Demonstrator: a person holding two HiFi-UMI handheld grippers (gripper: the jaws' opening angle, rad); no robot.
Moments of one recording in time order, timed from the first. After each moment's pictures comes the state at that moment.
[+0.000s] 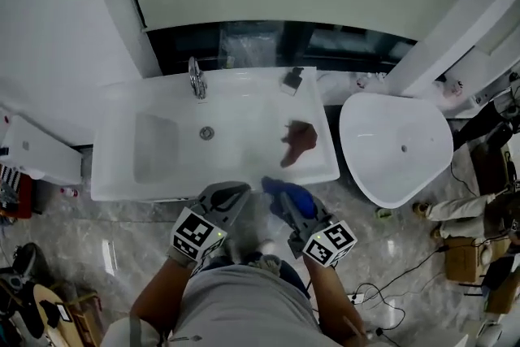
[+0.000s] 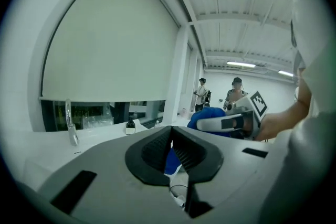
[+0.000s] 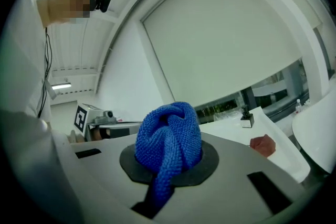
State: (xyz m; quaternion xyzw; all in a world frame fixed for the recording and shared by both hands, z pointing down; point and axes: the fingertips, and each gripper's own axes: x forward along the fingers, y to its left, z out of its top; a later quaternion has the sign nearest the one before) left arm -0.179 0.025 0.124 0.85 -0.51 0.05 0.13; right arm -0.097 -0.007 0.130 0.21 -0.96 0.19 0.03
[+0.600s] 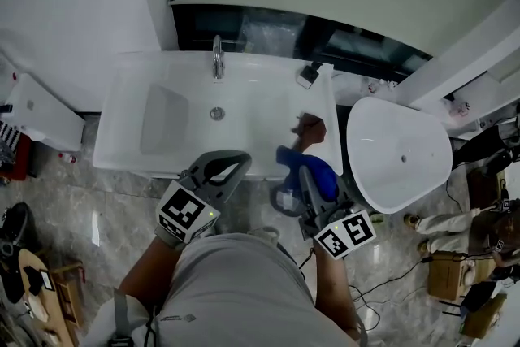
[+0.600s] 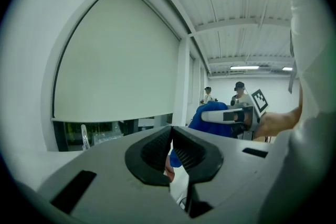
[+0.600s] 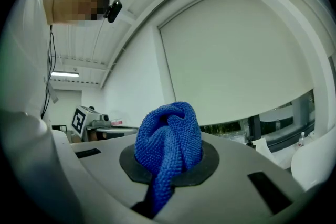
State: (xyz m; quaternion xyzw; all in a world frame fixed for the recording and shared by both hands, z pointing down) left arm -0.218 0.044 0.049 0.83 -0.55 0.01 0.07; right arm -0.116 -0.007 0.034 0.20 -0.98 0.10 0.00
